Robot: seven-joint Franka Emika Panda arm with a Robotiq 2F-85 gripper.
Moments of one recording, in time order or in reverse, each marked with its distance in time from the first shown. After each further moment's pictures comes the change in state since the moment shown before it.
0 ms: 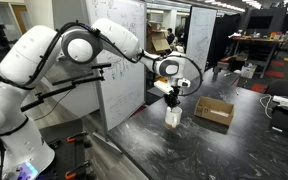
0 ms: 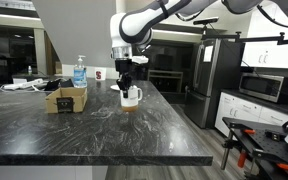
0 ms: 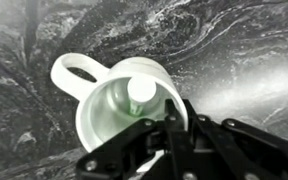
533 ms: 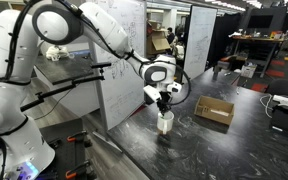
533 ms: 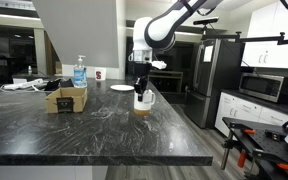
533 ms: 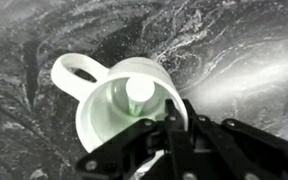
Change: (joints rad) arm -0.040 -0.262 0.001 -0.503 0.043 0.336 -0.010
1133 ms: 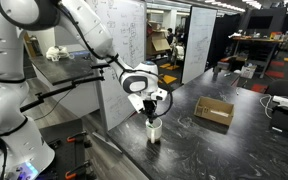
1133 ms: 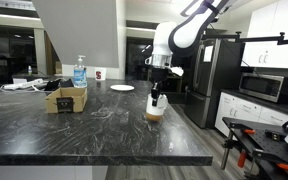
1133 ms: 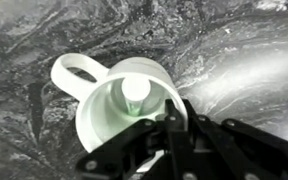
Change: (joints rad) arm -0.019 -0.158 0.000 -0.331 0.014 0.241 -0.036
